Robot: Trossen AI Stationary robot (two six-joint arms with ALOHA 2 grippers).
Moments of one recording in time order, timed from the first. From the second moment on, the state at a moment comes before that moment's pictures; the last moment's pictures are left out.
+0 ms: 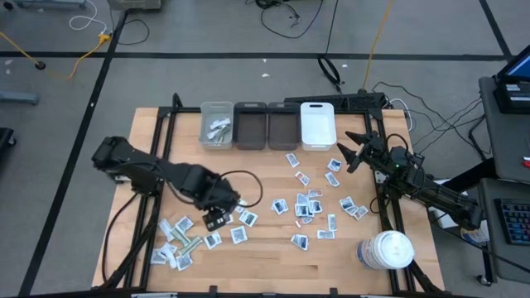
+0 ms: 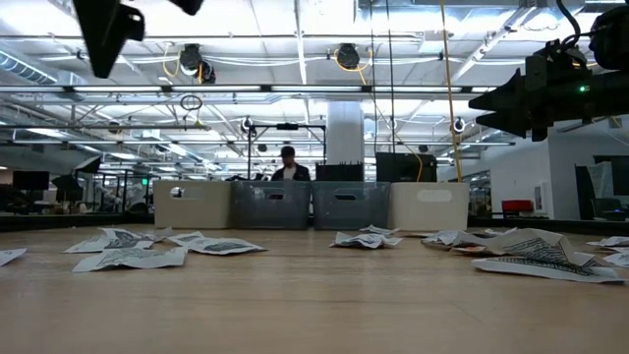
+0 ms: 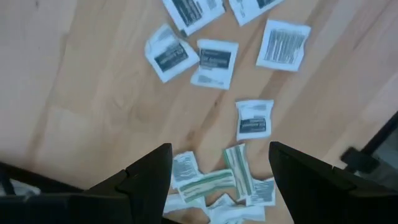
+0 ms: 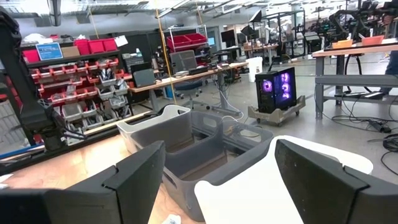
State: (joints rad) left arm -0.34 1.59 1.46 -1.42 0.10 -0.84; right arm -0.50 0.02 0.01 0.07 0.10 0.17
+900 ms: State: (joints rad) left arm -0.72 1.46 1.22 -1.27 0.09 -1.32; right arm -0.50 0.02 0.01 0.07 0.10 0.17
